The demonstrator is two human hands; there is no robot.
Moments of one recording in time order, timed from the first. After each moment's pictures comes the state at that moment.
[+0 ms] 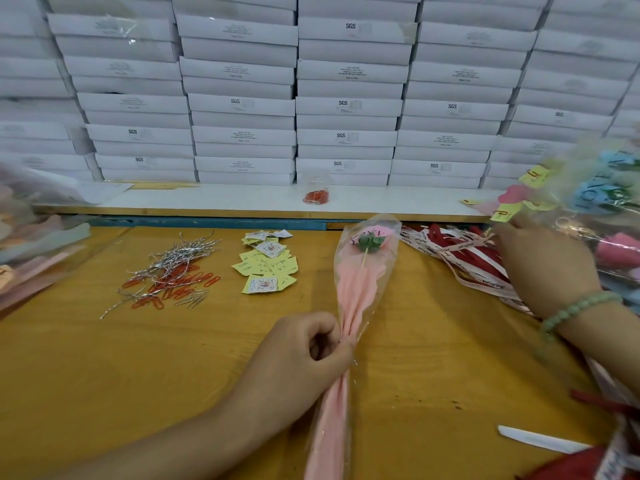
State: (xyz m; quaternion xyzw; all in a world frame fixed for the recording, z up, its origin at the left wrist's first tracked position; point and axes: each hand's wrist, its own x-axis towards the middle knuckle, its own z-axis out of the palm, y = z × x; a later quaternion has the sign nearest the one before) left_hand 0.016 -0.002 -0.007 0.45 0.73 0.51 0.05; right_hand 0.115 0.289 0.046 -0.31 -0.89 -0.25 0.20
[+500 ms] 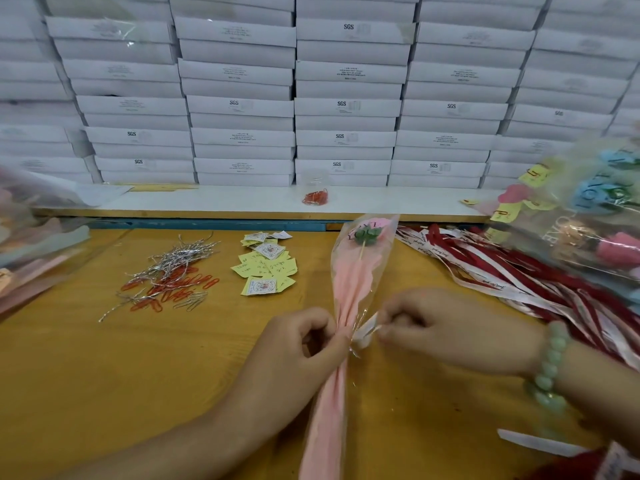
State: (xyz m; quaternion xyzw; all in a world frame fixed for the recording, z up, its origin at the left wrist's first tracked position) left_hand 0.016 -0.002 -0.004 0.45 0.71 0.54 0.02; right_hand 0.108 0.175 0.051 -0.03 -0.97 0.25 -0.01
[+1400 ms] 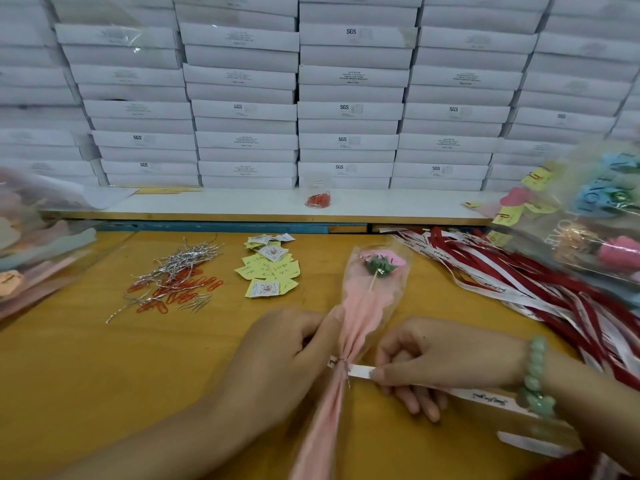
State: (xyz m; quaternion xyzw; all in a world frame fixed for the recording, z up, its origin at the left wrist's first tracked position) left_hand 0.017 -0.012 0.014 0.47 0.77 0.44 -0.03; right_hand 0.111 0.167 0.046 -0.05 -0.87 0.44 -0.22
